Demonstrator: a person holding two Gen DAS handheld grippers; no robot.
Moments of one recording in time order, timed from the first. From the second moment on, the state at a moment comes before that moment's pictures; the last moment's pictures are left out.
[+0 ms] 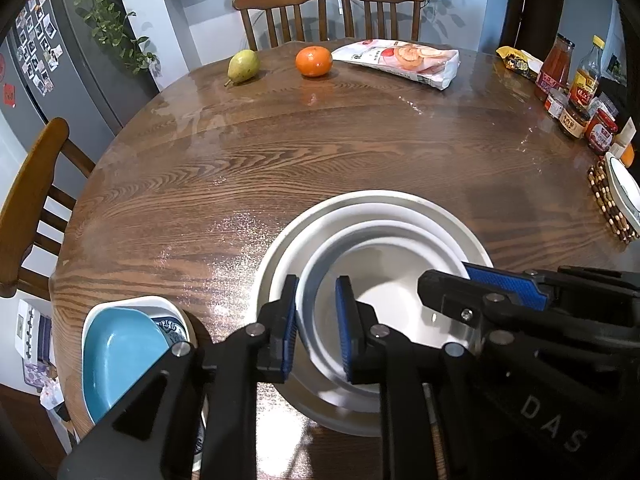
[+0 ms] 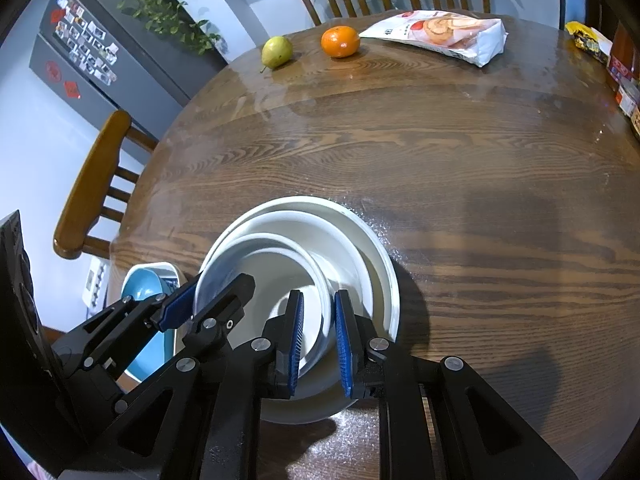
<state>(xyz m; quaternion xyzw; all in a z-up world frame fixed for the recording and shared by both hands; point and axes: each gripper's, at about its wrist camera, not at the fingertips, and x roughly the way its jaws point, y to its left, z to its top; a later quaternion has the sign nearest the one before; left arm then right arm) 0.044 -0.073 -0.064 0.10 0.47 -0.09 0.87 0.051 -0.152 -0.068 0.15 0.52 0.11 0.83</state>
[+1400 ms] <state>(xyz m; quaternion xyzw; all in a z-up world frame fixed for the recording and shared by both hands) 0.032 -0.049 -0.034 0.07 0.44 -0.08 0.89 0.026 -0.172 -0.035 0.12 0.47 0.09 0.87</state>
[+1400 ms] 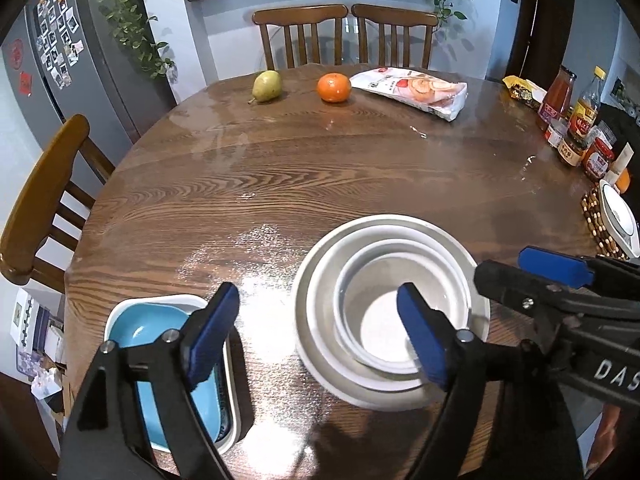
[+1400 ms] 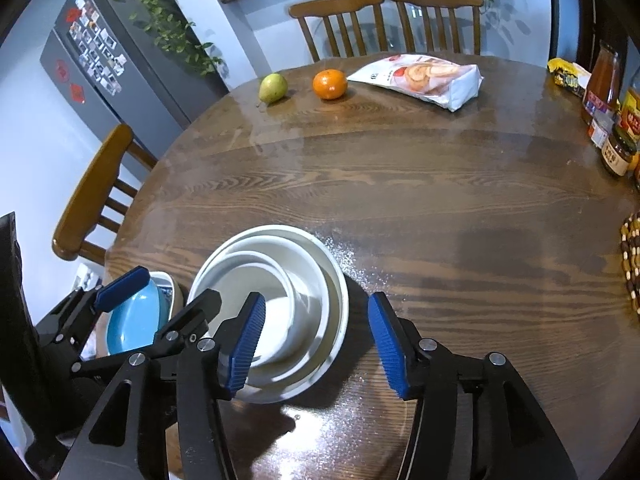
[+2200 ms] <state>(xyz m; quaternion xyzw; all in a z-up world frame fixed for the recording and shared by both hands) 0.019 0.011 -0.035 0.02 0.48 -0.02 0.88 0.007 -0.186 -0.038 0.11 0.49 0.14 0.85</state>
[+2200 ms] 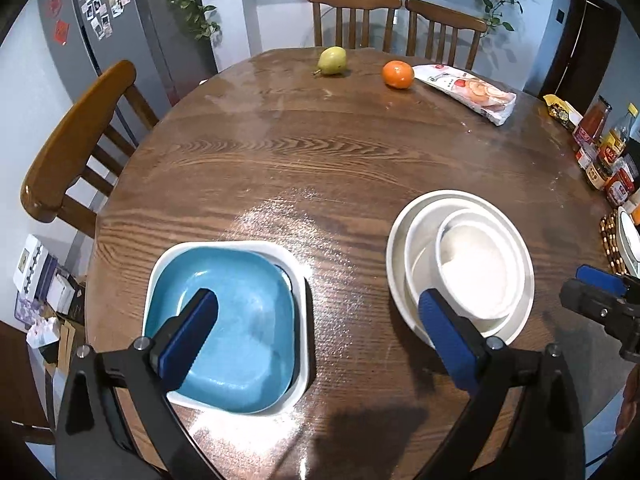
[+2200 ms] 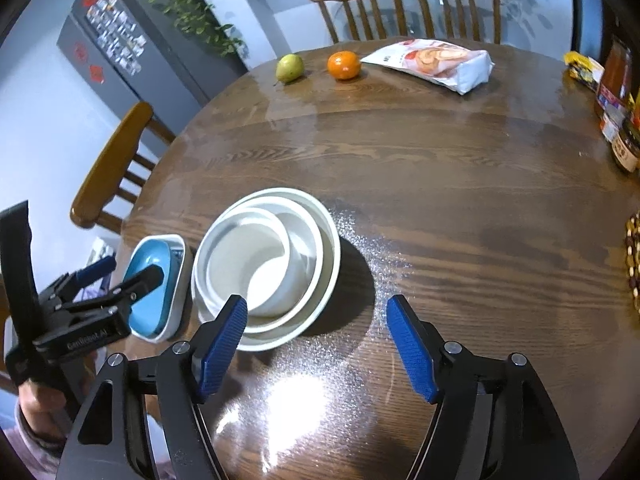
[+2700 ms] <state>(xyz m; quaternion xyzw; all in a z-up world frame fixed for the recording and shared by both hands) 0.027 0.024 -0.045 -0.02 0.50 -0.02 0.86 0.024 -0.214 -0.062 0.15 0.52 0.14 0.83</state>
